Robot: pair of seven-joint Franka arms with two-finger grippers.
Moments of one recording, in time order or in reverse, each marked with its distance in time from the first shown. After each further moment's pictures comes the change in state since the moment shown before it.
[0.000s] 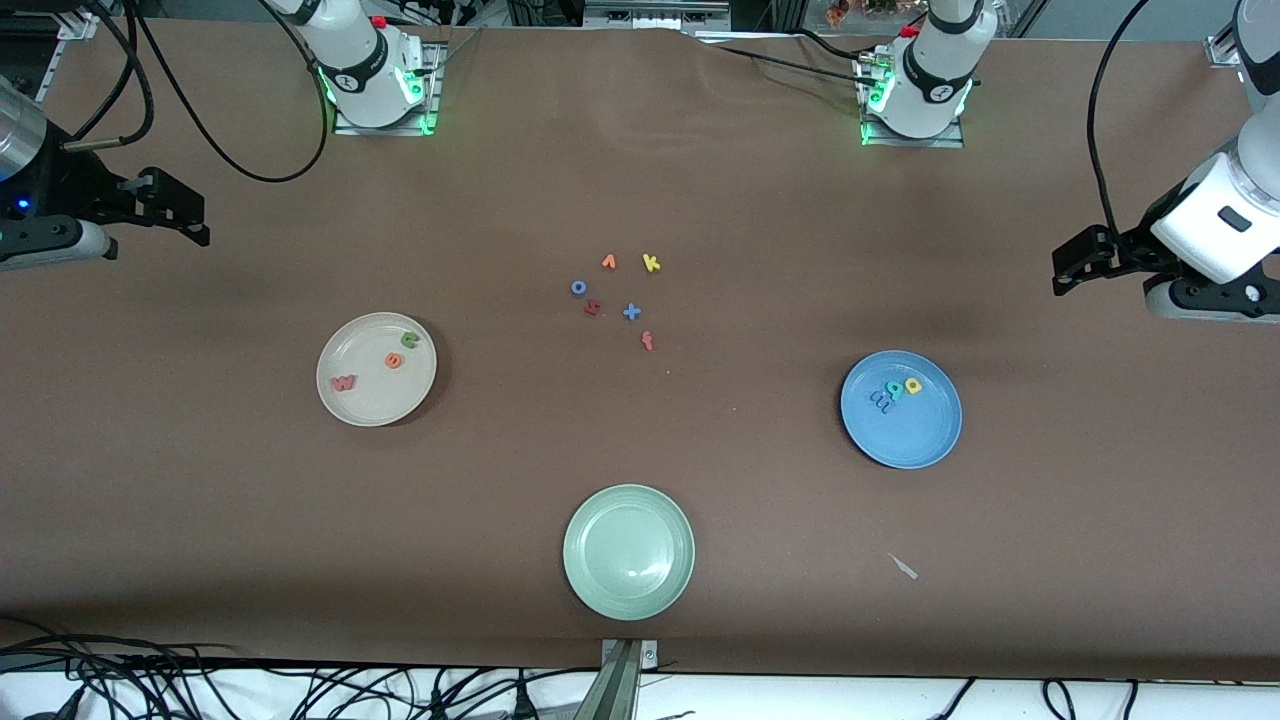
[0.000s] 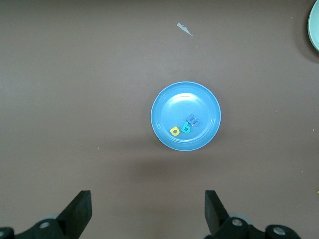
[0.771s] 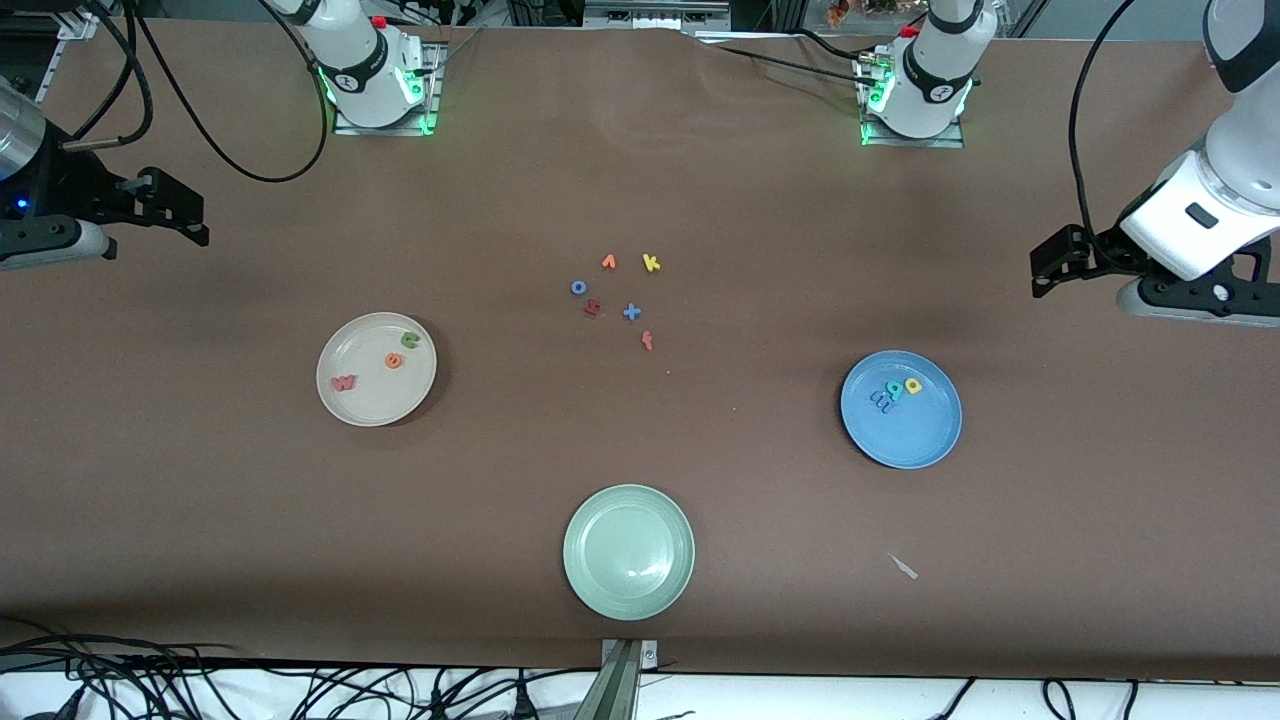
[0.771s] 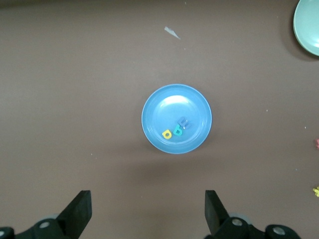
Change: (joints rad) left arm -0.019 -0.001 -0.021 -0.007 0.000 0.012 0.000; right arm 0.000 0.000 -0.001 0.000 0.000 0.000 0.000
